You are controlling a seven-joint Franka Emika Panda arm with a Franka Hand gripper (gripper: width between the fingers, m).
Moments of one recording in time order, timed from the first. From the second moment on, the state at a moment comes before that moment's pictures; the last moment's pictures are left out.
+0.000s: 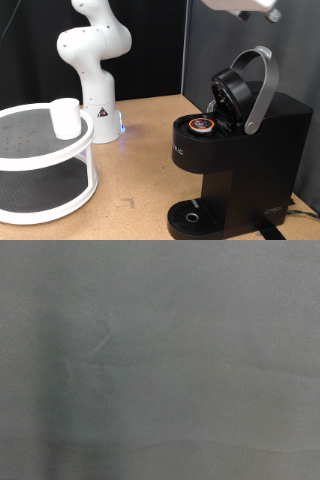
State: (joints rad) arm 0.39 -0.21 -0.21 -2.08 0.98 2.04 -1.01
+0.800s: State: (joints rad) arm 0.42 -0.11 -0.07 -2.01 0.87 2.16 -0.86
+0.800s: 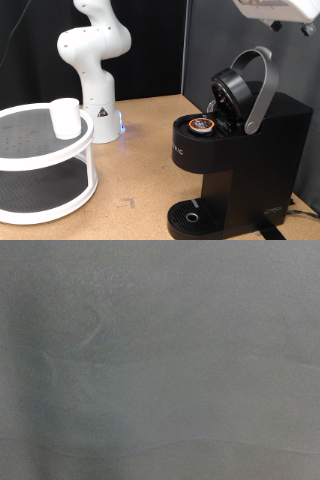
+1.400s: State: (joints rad) arm 0.41 -0.10 -0.07 -2.02 0.84 2.13 -0.87
